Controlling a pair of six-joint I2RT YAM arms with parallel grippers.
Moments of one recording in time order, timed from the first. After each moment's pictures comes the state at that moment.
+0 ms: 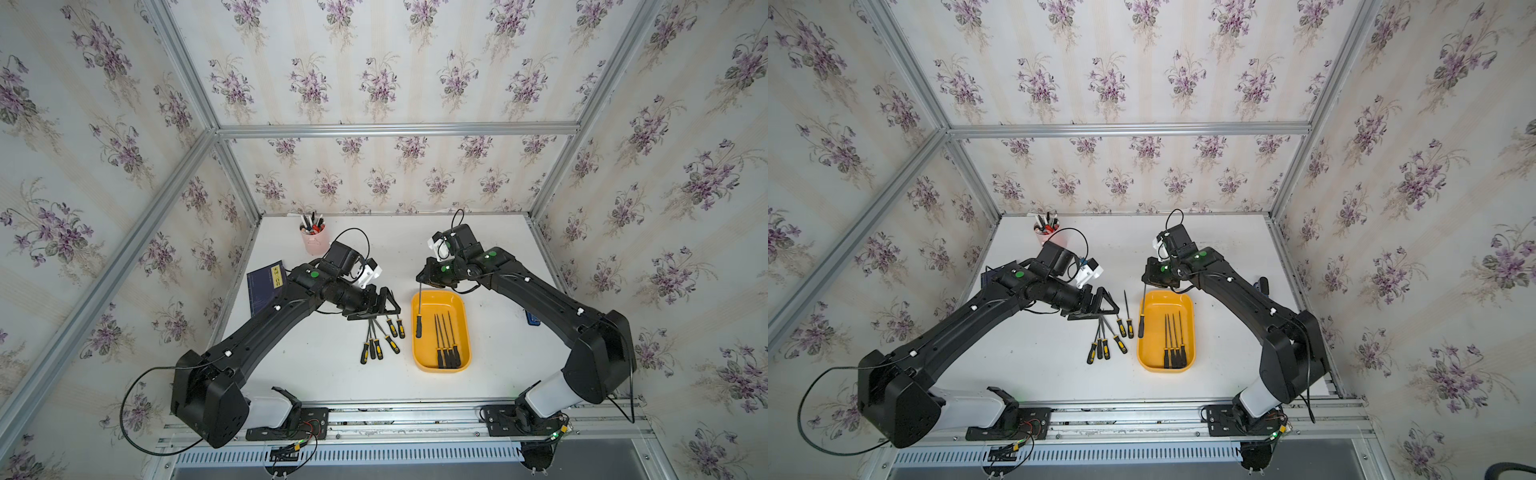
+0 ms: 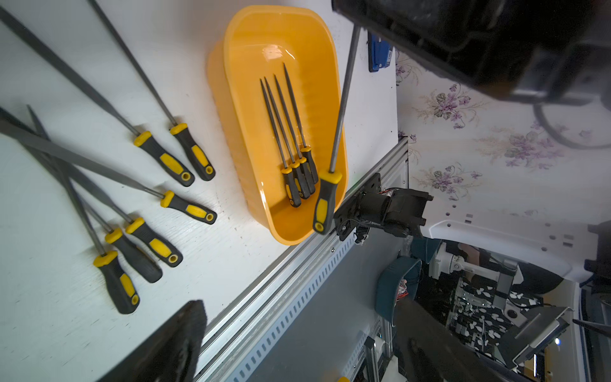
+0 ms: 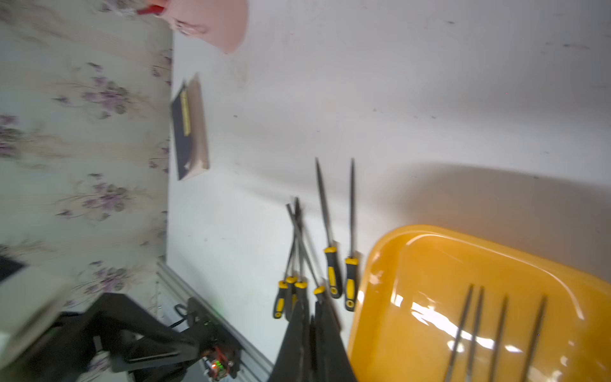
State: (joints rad) left arm -0.48 1.35 1.17 -0.91 0.69 -0.47; right arm 0.55 1.58 1.29 -0.71 -0.33 0.59
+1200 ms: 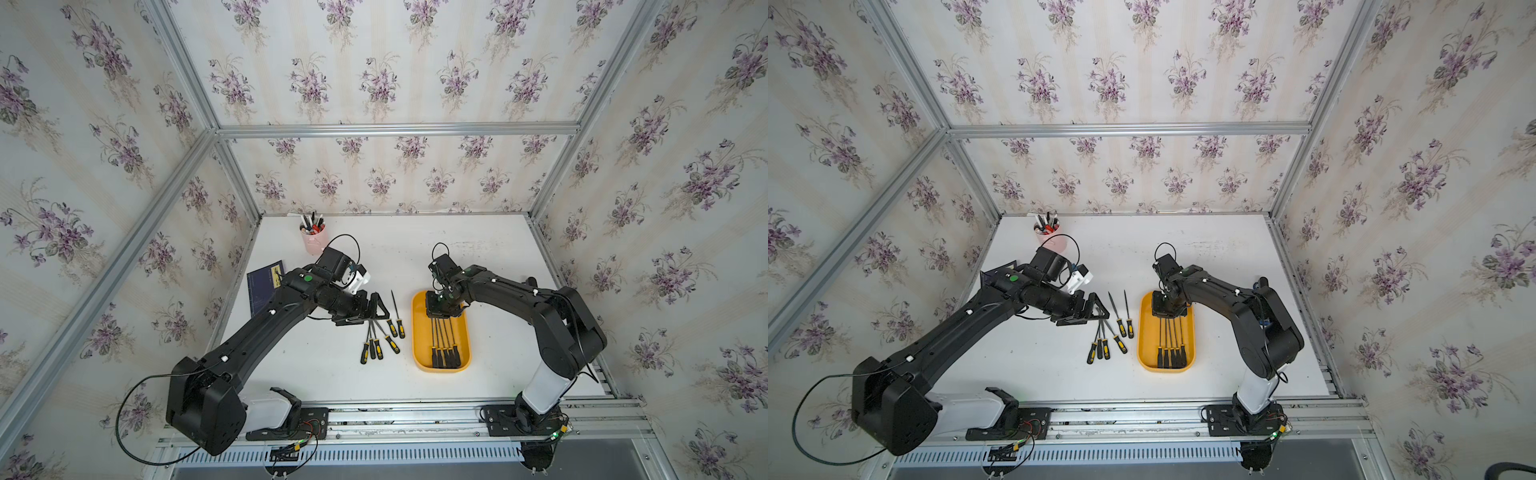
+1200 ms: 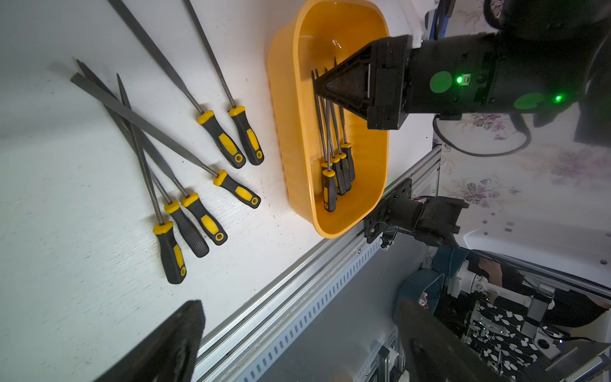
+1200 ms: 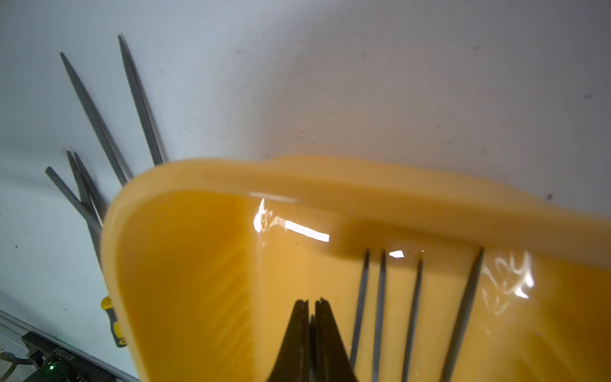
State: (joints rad) left arm -0.45 1.31 1.10 -0.95 0.63 -0.44; right arm 0.59 1.75 1.11 -0.69 -0.22 0.58
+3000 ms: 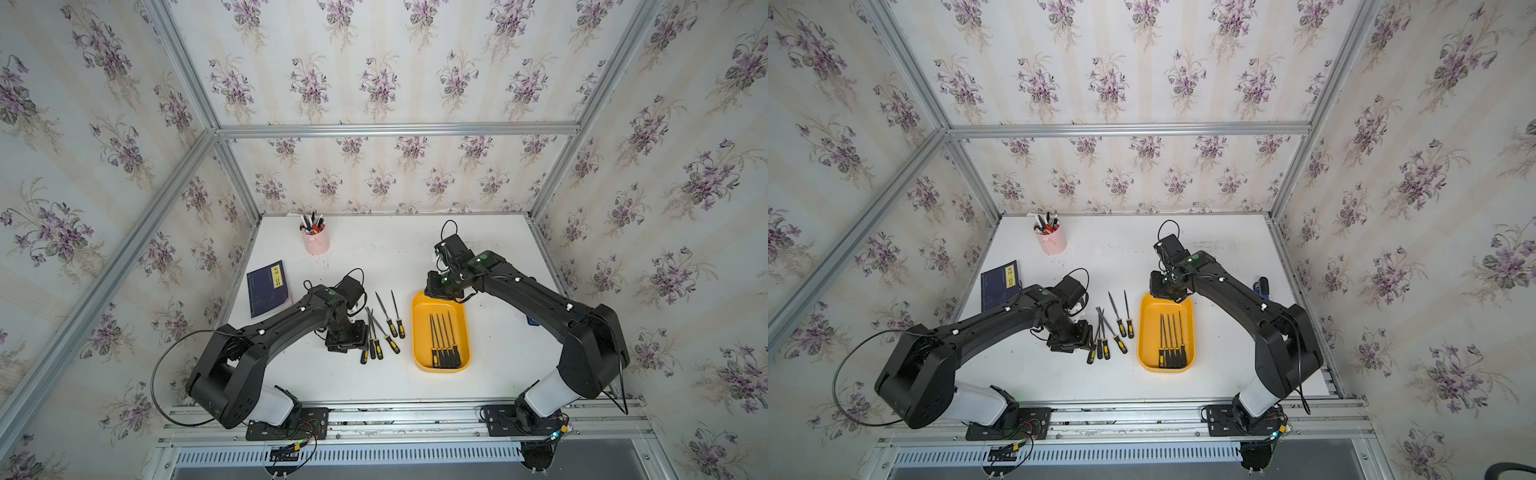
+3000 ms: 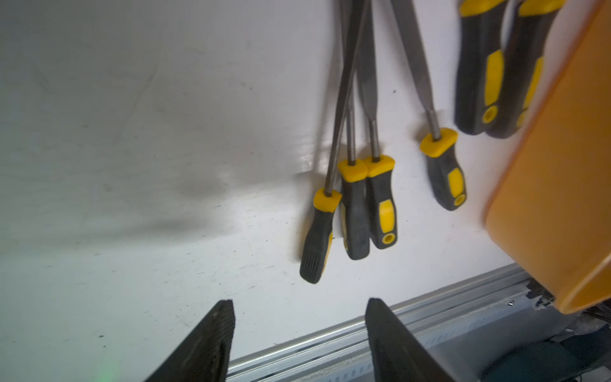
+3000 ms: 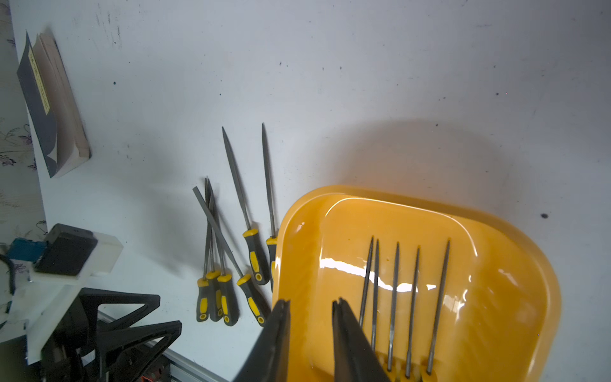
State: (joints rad) left arm -0.55 1.46 0.87 -0.93 0.27 -0.54; right arm 0.59 1.60 1.27 -0.80 -0.18 0.58
